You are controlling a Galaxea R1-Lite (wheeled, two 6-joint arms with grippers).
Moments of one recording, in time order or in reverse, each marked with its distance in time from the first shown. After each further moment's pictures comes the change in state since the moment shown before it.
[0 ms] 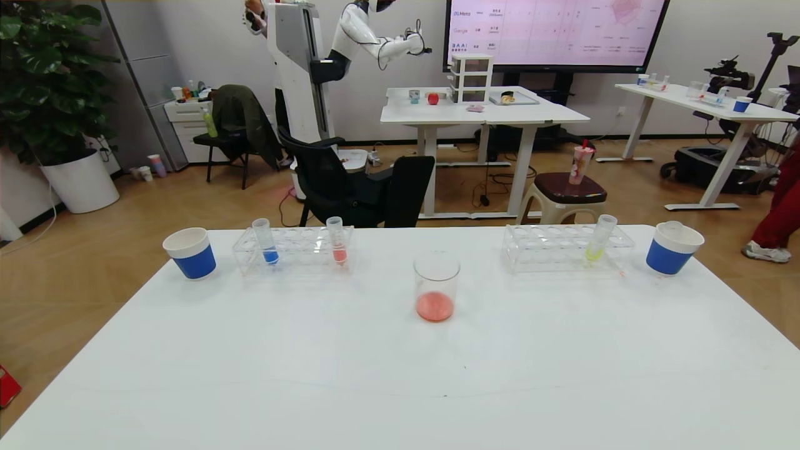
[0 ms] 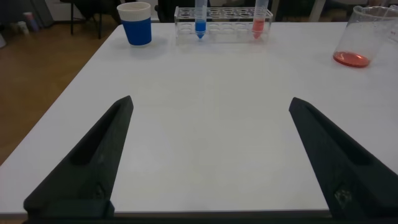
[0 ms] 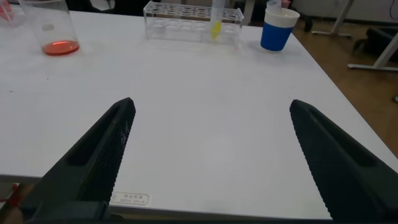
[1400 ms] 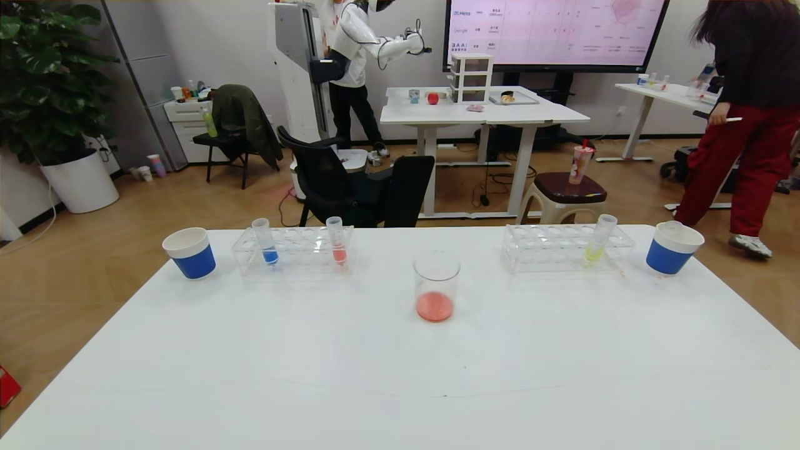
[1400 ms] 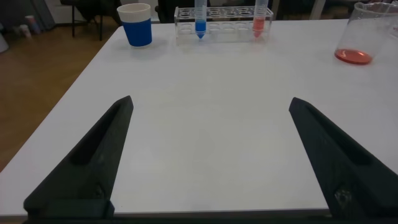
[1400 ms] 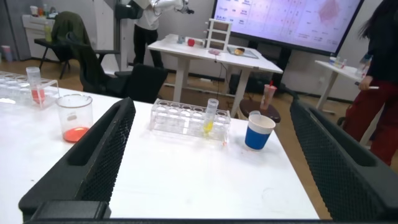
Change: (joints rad) left arm 0.000 0.000 0.000 0.000 0.002 0.020; right arm 0.023 0.286 -0.335 -0.204 0.045 -0.075
